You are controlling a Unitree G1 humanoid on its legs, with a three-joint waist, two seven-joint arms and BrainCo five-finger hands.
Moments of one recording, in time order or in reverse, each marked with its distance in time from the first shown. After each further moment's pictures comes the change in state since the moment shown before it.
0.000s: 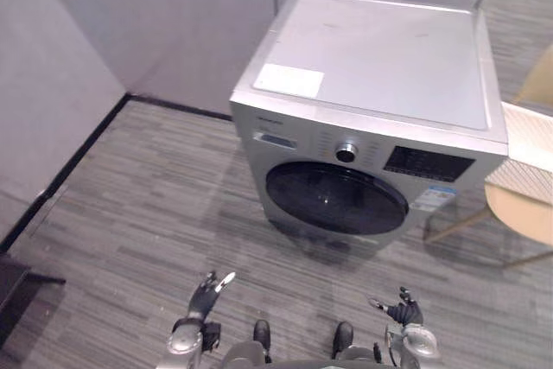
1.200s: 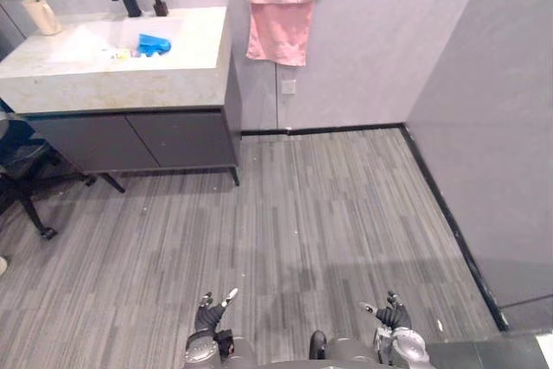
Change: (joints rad) left arm -0.054 -0.242 0.193 0.089 0.117 0.008 0.093; right arm 0.032 0.075 -0.027 -0.035 0.009 0.030 0.020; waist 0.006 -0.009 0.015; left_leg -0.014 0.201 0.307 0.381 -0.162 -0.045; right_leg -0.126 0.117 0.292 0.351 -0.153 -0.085
